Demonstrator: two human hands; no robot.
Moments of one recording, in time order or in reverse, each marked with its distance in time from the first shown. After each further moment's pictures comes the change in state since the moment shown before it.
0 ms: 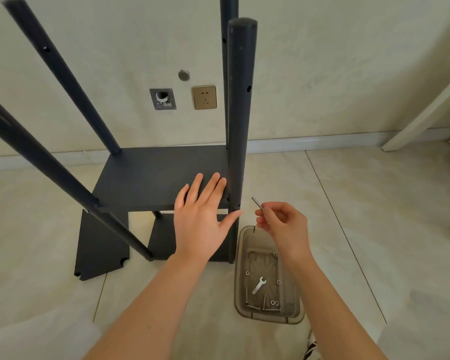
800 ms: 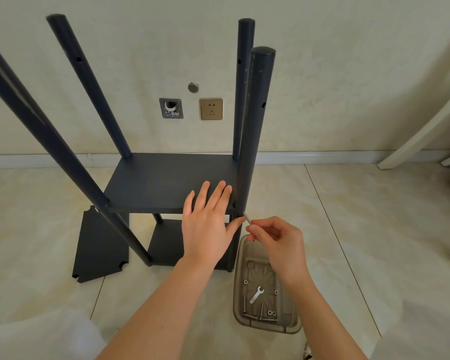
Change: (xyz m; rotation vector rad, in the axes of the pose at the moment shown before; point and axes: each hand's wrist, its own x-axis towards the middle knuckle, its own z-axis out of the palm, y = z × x) left_hand 0.000 0.008 -0.013 -0.045 -0.108 -0.062; right_hand -0.037 -0.025 0.008 -0.175 -0.138 -0.174
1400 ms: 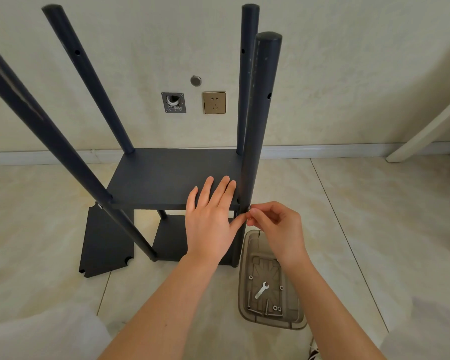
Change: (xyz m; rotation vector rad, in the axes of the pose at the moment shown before) left_hand -0.001 -0.001 0.002 -0.001 0.034 0.010; right_hand 0.021 -0.007 0.010 0.069 -0.013 0.020
